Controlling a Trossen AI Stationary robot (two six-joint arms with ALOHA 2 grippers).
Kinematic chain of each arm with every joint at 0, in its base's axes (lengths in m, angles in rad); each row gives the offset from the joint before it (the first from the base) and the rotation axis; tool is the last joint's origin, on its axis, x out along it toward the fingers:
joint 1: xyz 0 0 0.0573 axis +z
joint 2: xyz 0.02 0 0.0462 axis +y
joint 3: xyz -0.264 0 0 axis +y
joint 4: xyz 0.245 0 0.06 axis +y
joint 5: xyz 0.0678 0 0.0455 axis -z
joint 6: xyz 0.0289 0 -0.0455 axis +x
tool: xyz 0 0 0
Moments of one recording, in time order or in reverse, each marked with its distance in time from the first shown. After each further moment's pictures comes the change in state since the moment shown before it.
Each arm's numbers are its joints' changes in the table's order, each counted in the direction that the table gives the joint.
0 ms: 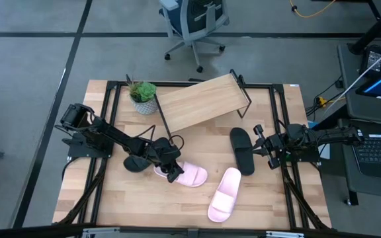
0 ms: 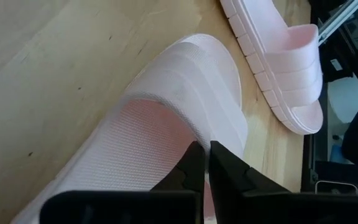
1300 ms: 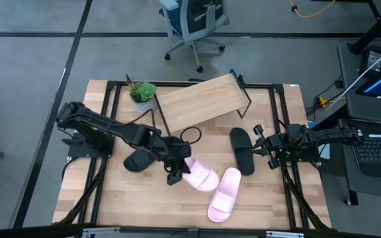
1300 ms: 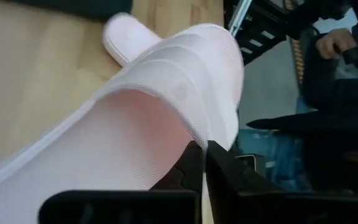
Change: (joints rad) left arm 0.001 -0.069 -0.643 0.765 0.105 0.348; right arm 0.000 0.000 0.000 -0.001 0.000 -0.001
